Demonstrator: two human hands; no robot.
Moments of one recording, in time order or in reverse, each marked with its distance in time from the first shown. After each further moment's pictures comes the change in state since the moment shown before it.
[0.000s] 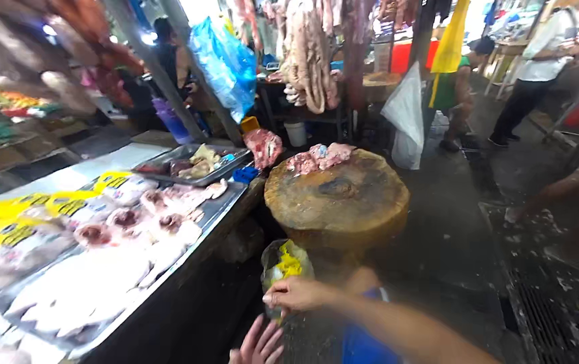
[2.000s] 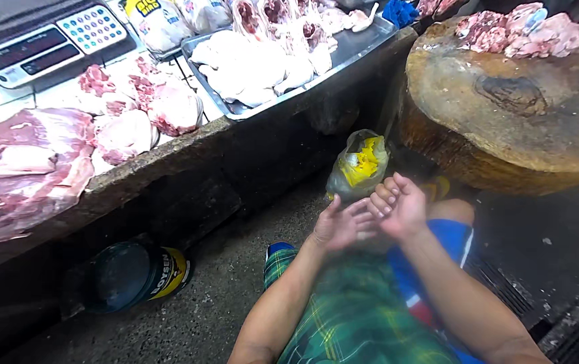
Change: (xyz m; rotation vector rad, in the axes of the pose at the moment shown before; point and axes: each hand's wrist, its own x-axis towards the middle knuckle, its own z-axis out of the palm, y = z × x) left_hand -0.011 -0.052 0.012 -0.580 -0.160 -0.113; right_hand -0.031 0.019 0.085 1.383 0.084 -0.107
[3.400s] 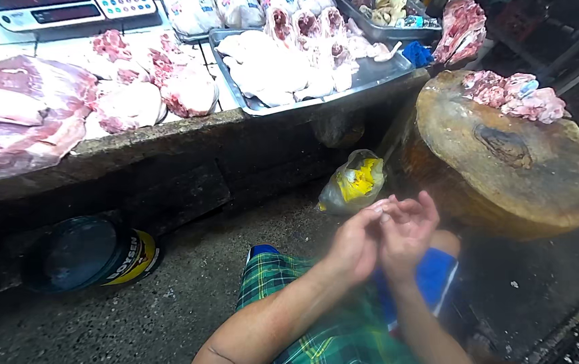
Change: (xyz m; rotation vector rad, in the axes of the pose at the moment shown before) left_hand 0.001 0.006 0.151 -0.138 0.459 0.386; right_hand -0.025 0.025 0.029 -0.768 0.034 -0.846
